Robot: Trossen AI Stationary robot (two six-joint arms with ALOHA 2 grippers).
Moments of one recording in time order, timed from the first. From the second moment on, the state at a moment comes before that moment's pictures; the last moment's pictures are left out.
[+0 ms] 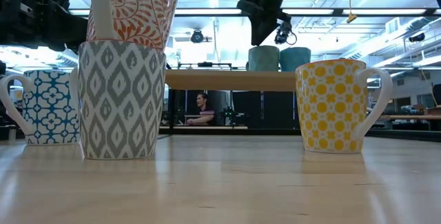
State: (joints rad) left arm -0.07 0.03 0.01 0.06 -0.15 0.04; right arm -0.32 1.76 1.83 -1.11 0.40 0.26
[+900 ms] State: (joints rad) left arm -0.07 0.03 0.01 0.06 -0.15 0.04; right arm -0.12 1.77 1.99 -1.10 0.21 0.24
